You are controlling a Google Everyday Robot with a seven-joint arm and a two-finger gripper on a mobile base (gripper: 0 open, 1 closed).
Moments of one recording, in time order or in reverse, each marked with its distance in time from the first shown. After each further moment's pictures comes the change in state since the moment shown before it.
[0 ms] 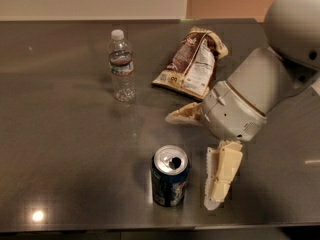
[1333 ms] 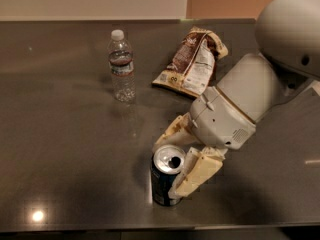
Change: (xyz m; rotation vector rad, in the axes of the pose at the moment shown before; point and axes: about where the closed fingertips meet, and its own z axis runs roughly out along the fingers) arm -0.029 0.013 0.014 -0.035 -0.080 0.020
